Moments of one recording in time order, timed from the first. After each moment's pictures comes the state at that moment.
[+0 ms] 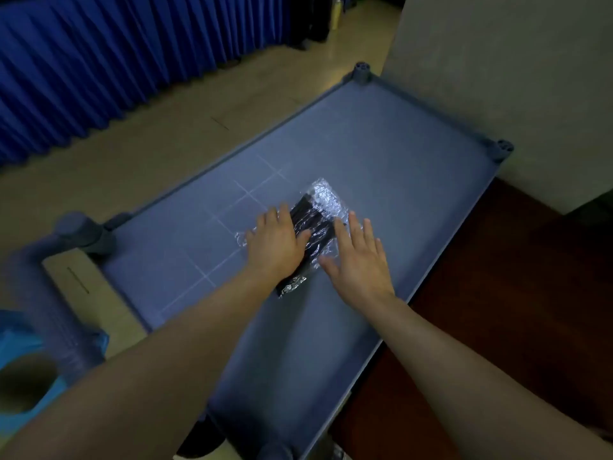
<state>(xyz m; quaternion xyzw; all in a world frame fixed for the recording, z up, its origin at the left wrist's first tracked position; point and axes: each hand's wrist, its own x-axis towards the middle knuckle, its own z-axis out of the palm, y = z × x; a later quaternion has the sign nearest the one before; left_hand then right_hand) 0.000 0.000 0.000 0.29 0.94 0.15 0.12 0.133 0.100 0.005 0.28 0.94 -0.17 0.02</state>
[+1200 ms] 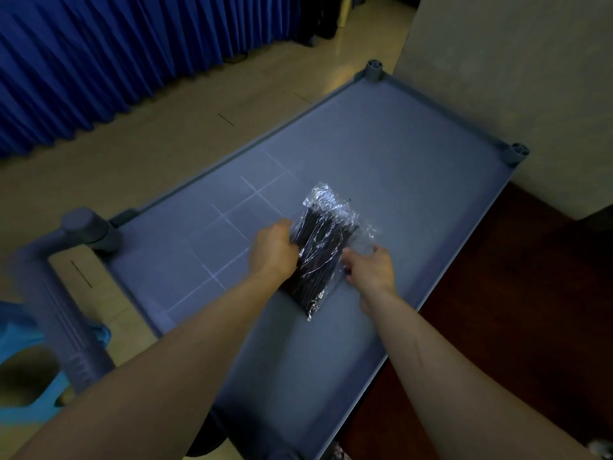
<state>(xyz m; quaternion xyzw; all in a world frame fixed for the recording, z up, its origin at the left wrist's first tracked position) -0.010 -0.014 -0.005 0.21 0.91 0.32 0.18 0.105 0.101 -0.014 0.57 0.55 -0.60 -0.12</state>
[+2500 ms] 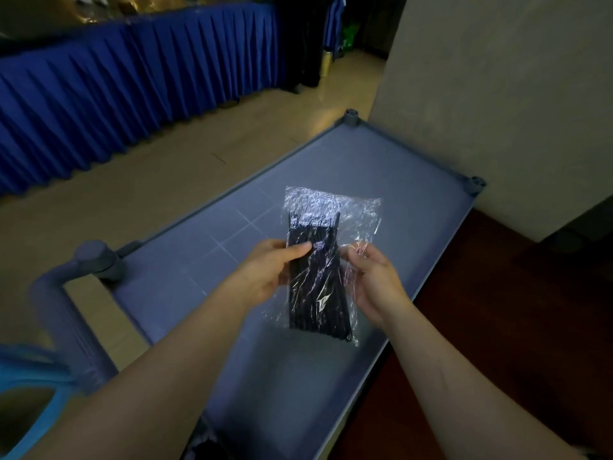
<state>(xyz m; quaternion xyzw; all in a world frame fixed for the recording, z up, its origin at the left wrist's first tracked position) -0.010 -0.026 0.051 0.07 0.61 0.62 0.49 0.136 0.102 0.068 0.36 0.50 -0.77 -0.15</state>
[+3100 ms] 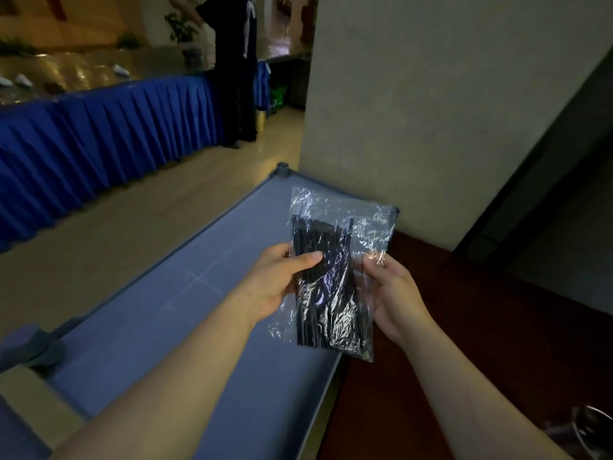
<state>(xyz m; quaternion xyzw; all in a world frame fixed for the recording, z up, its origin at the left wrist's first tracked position) 0.049 0.042 0.142 0.22 0.53 0.65 0.50 0.228 0.143 0.154 0.32 0.51 -0.74 -0.29</state>
